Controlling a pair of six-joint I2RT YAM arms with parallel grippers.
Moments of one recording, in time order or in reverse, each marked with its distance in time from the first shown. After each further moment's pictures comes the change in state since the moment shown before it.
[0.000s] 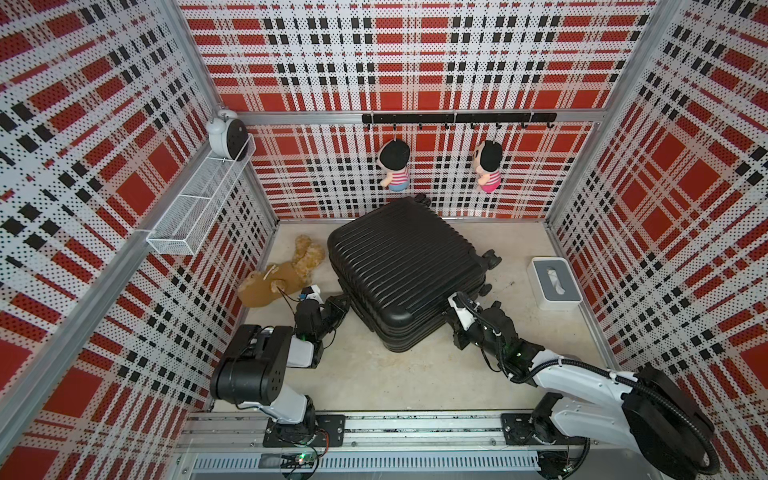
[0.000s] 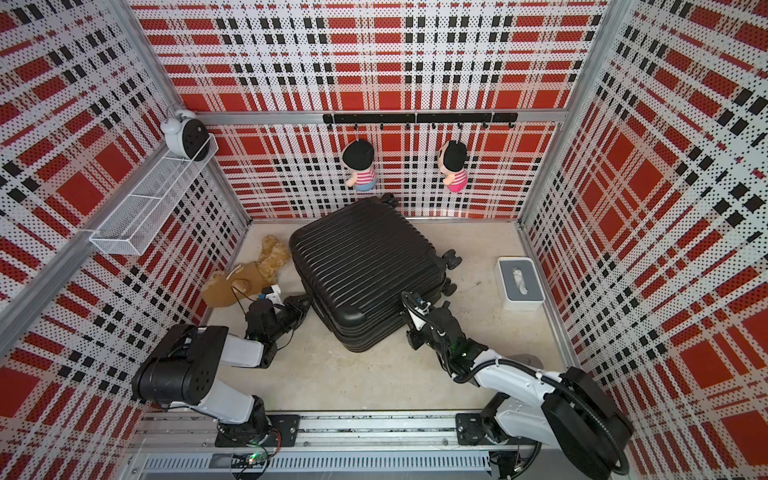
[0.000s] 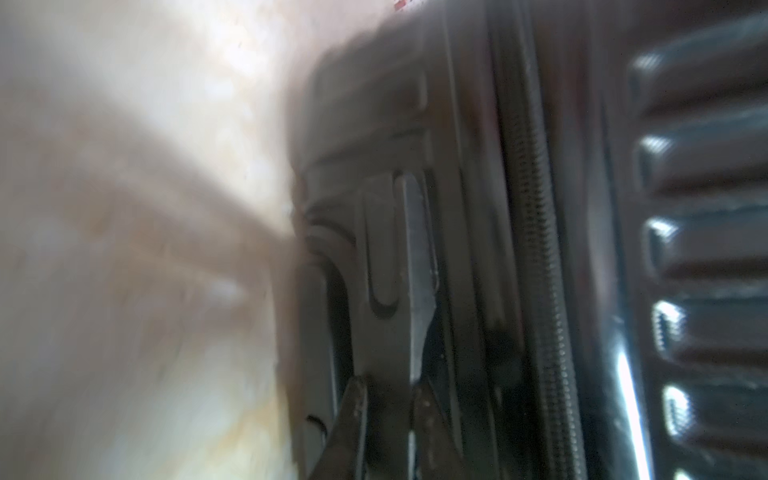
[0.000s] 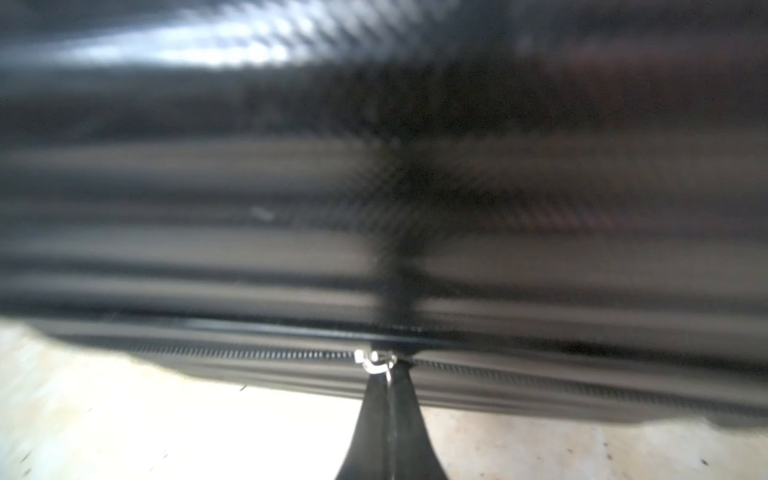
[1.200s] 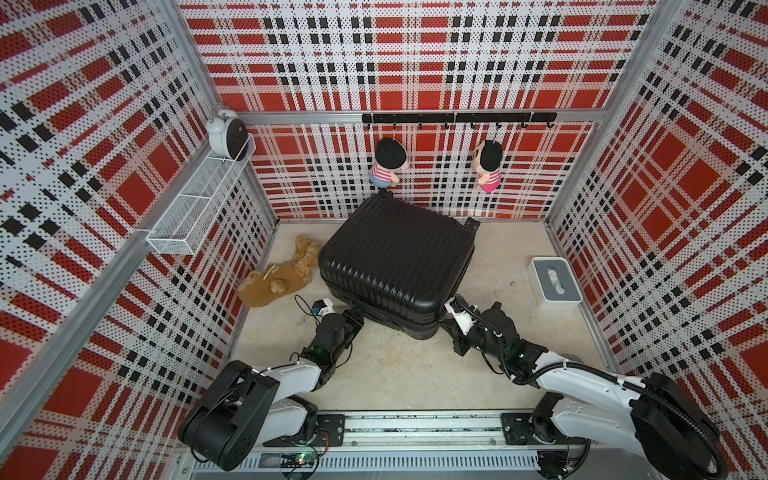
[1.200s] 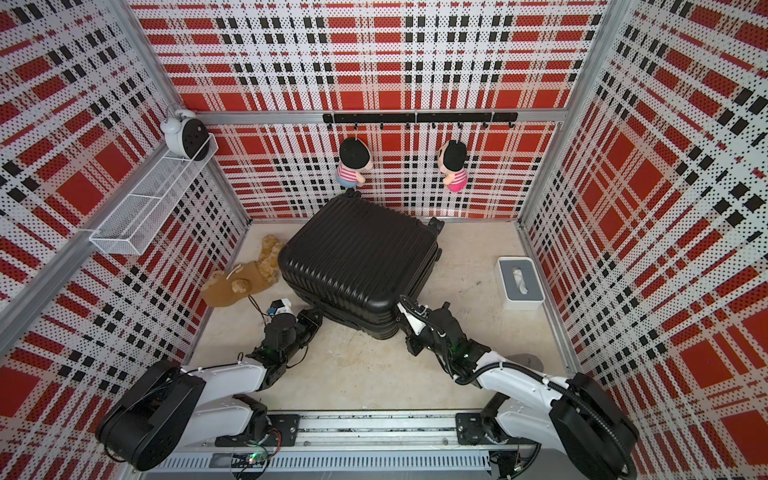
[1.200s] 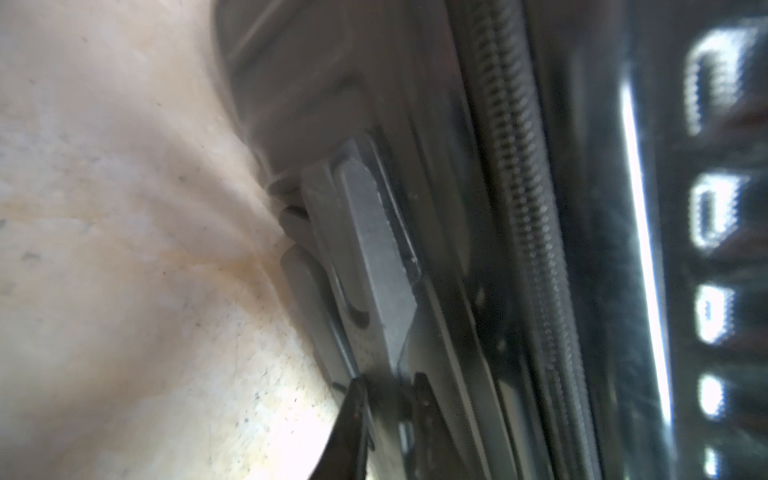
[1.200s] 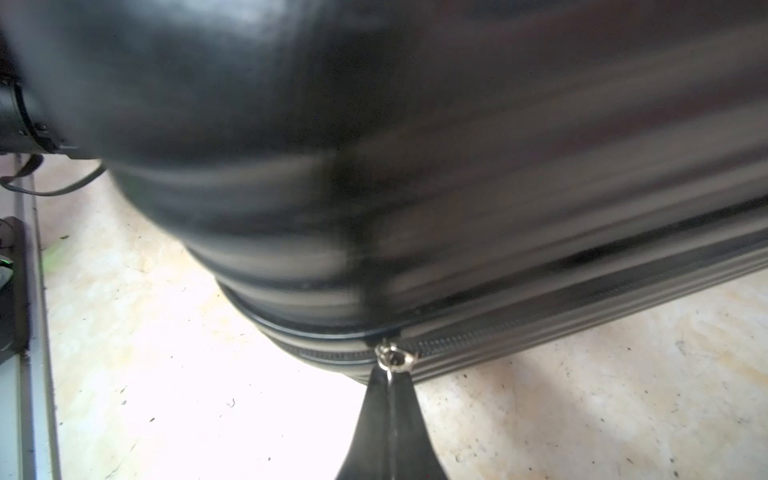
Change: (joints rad) left arm -0.343 -0.247 -0.056 -0.253 -0.429 -0.079; right arm 0.104 -0.075 -0.017 -0.071 -0.084 0.000
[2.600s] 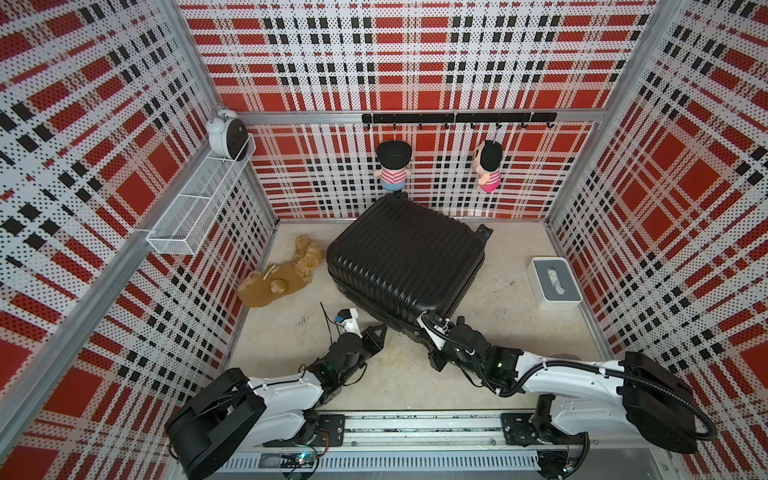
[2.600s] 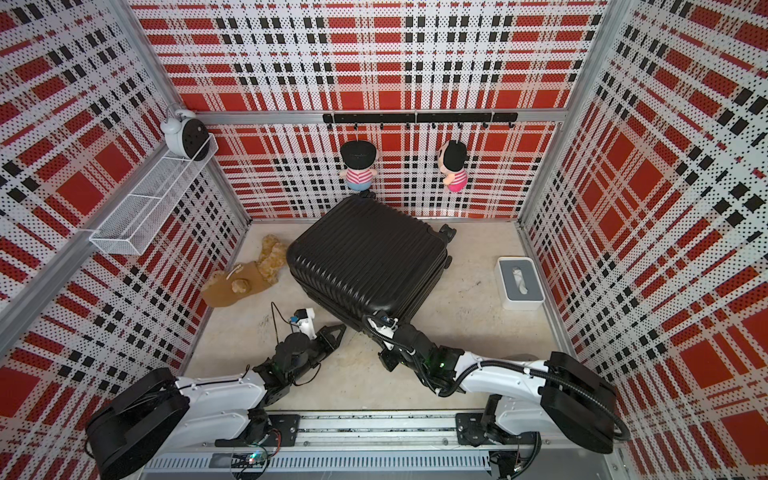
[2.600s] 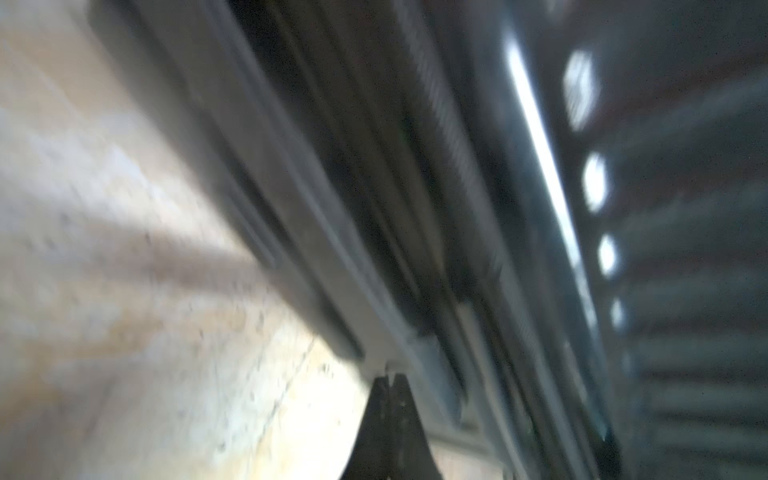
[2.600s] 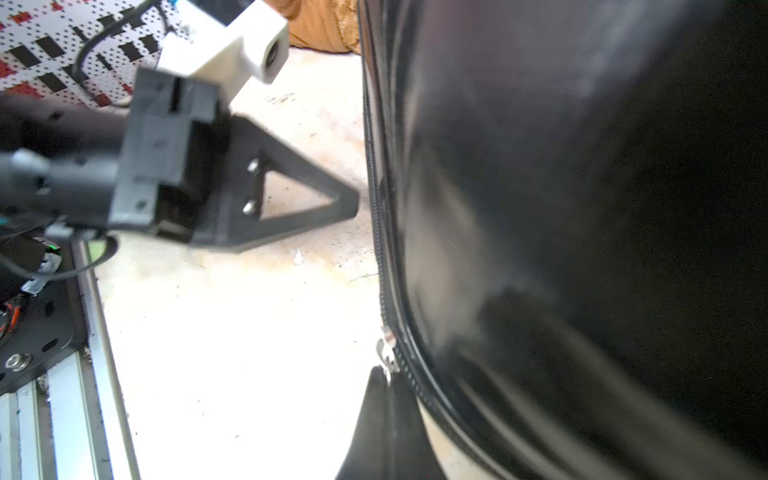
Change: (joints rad) left arm -0.362 -0.097 -0.069 0.016 -0.053 0.034; right arm 0.278 0.105 0.126 -0.074 0.261 0.115
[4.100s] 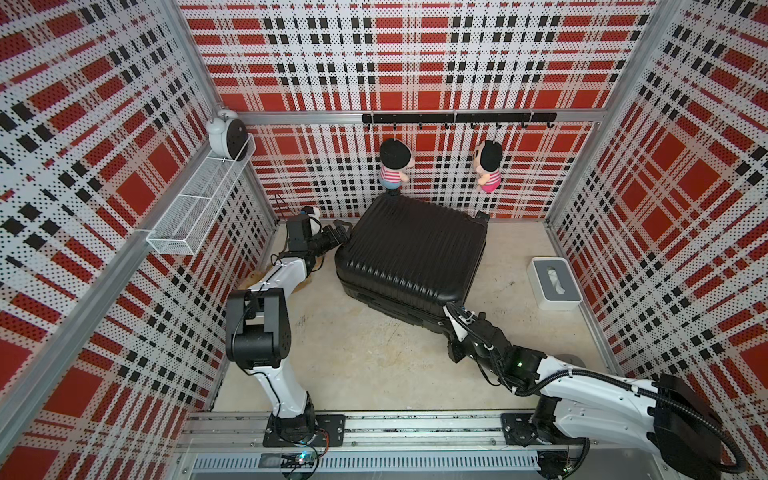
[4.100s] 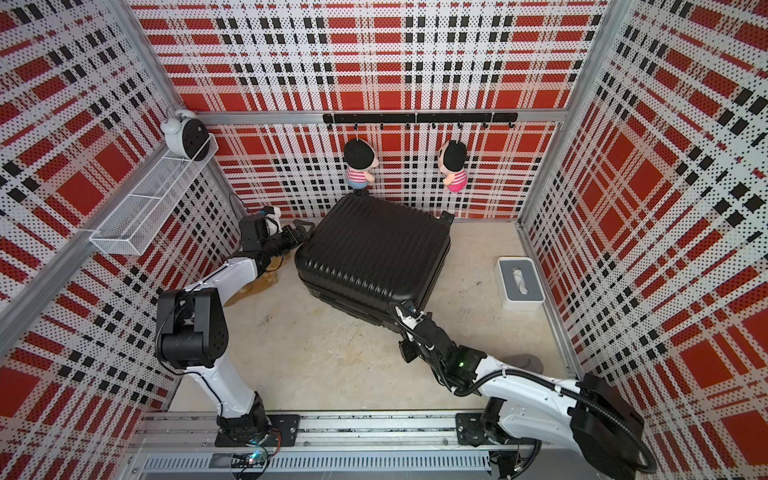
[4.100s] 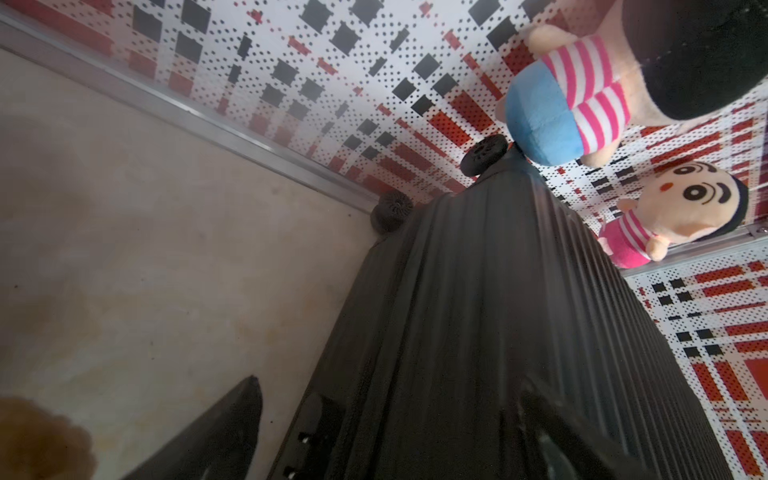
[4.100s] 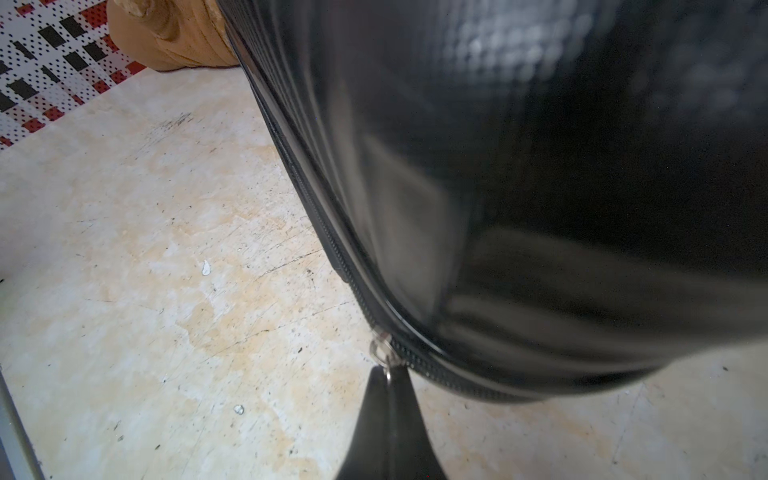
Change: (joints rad) left arm 0.822 0.634 1.135 -0.553 0.623 0.597; right arm -0.098 -0.184 -0.068 -0.155 0.085 0.092
